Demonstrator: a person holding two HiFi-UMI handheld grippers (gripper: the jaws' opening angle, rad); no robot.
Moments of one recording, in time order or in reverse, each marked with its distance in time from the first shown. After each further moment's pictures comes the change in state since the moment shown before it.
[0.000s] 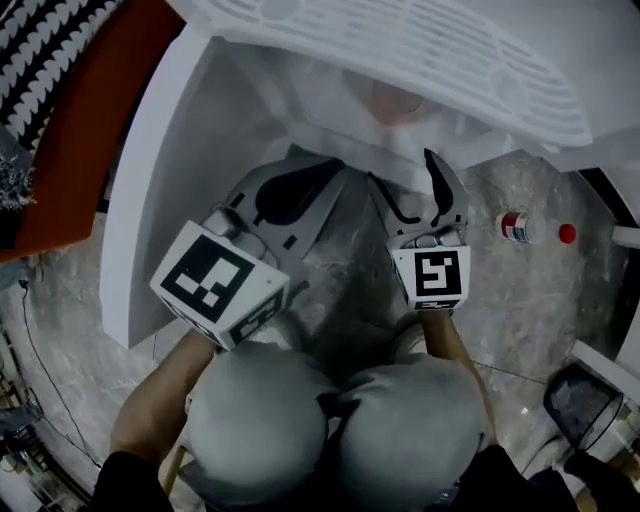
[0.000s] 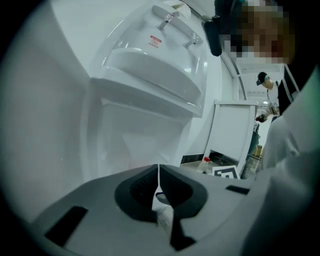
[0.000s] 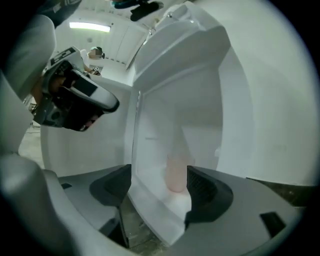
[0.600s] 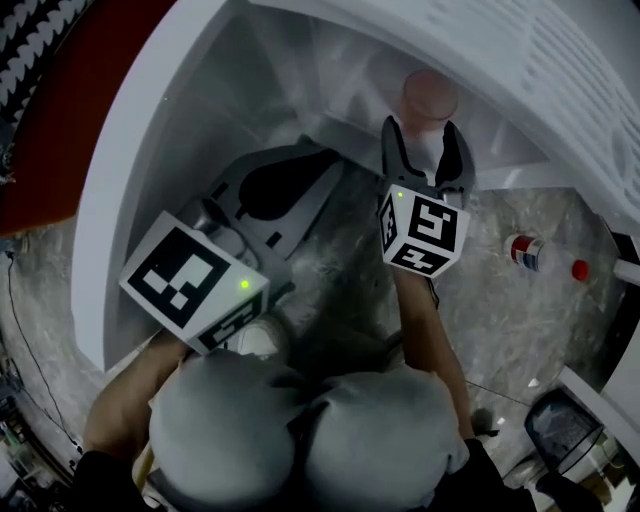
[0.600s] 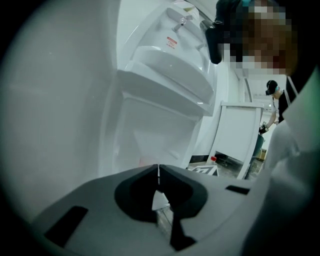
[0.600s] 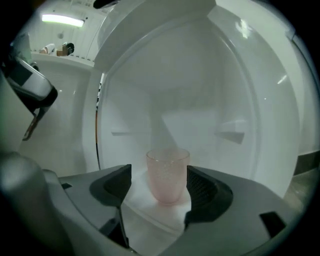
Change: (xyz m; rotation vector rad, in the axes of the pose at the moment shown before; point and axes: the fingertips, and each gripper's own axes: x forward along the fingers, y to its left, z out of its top) left arm -0.008 0.038 -0.017 -0.038 0.002 0.043; right arm 0.079 -0.033 -0.015 0.194 0.011 -0.255
